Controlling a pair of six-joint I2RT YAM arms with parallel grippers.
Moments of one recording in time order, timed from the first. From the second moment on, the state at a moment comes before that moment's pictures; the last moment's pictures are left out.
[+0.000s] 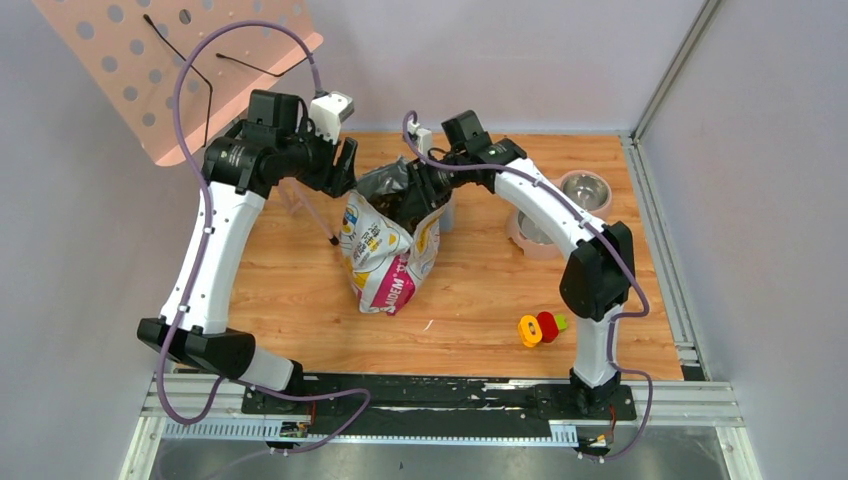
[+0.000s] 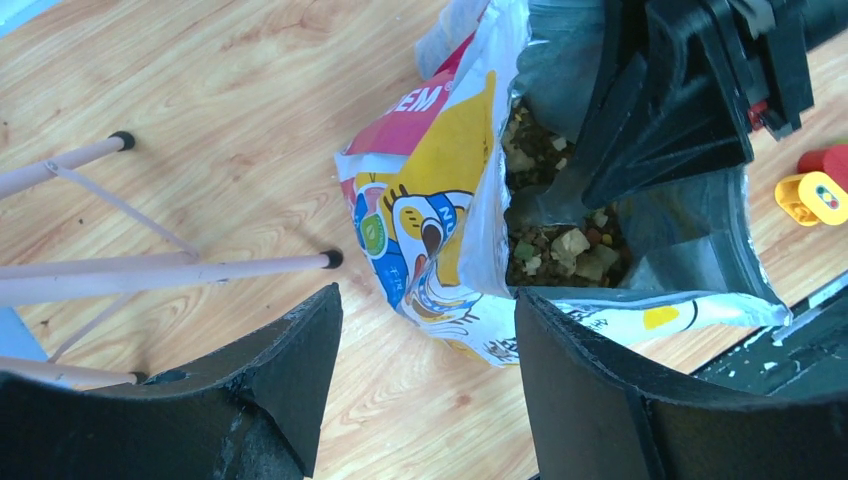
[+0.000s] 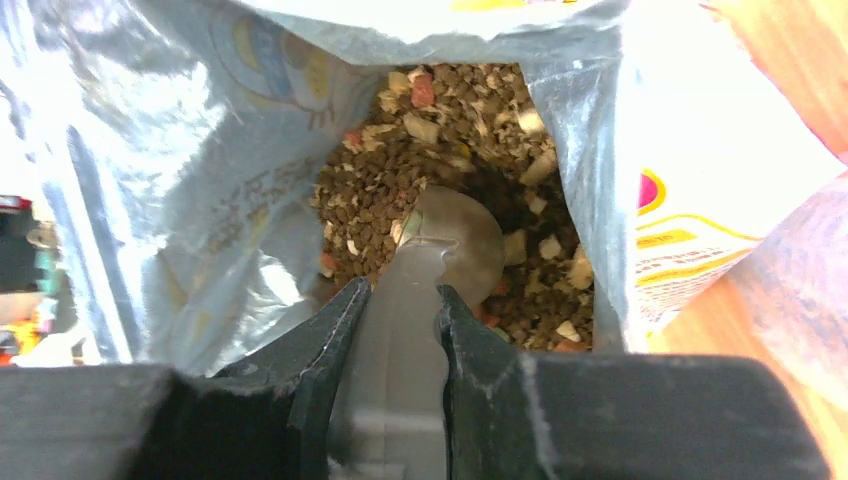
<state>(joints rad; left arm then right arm) -0.27 1.46 1.87 -1.14 0.27 0.19 0.60 1.95 1.88 -0.71 -0.77 0.03</state>
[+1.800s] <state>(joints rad) -0.31 1.51 1.94 -1.26 0.47 0.42 0.32 1.91 1.96 -0.64 -0.84 0.57</state>
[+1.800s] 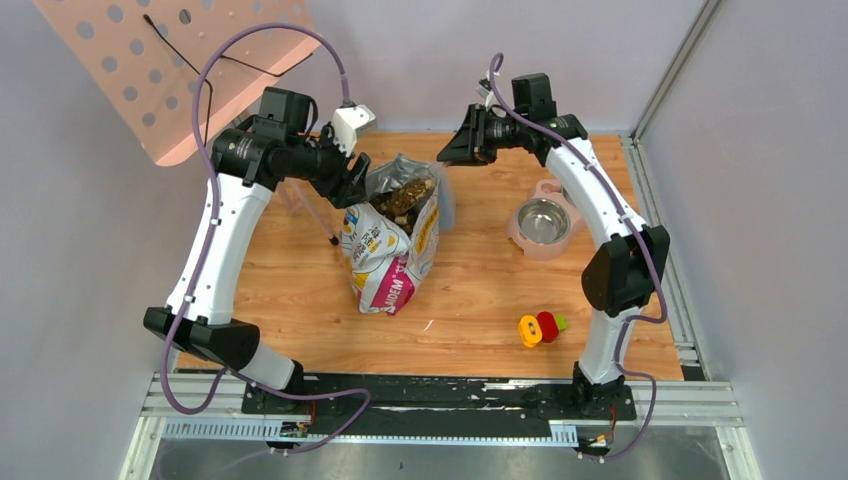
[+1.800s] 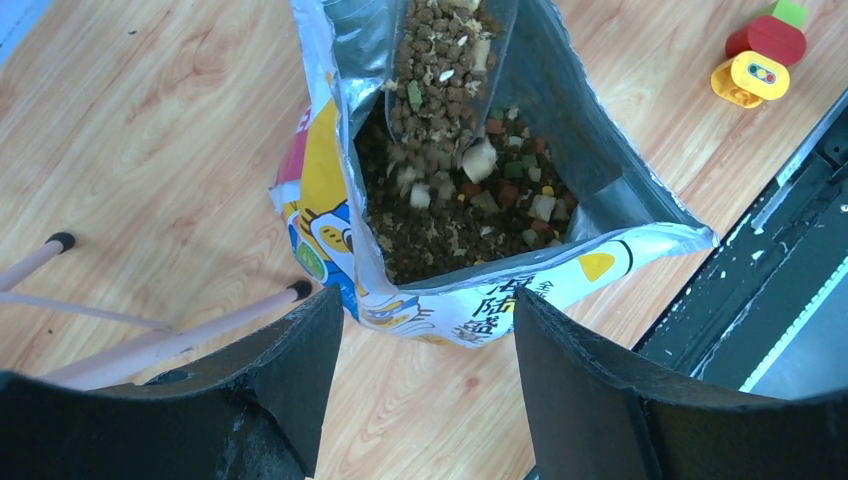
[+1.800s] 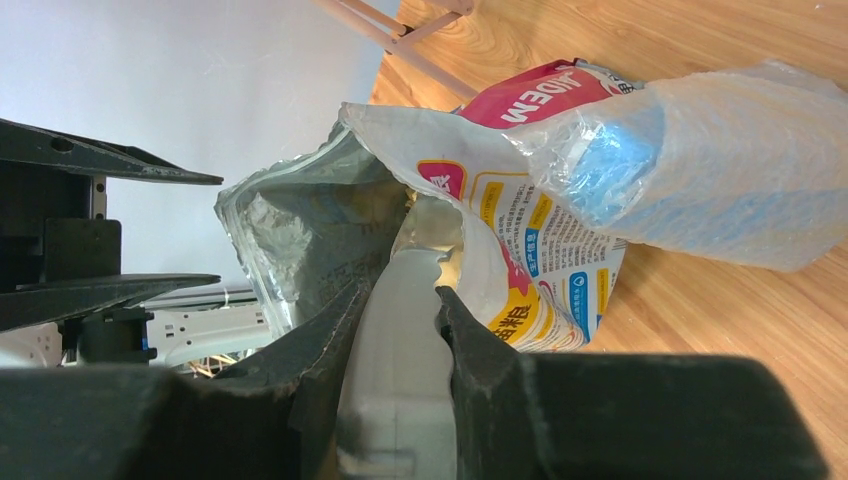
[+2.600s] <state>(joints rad) -0.31 1.51 1.94 -1.32 0.46 0.51 0.23 1.91 1.82 -0.46 -1.12 0.83</state>
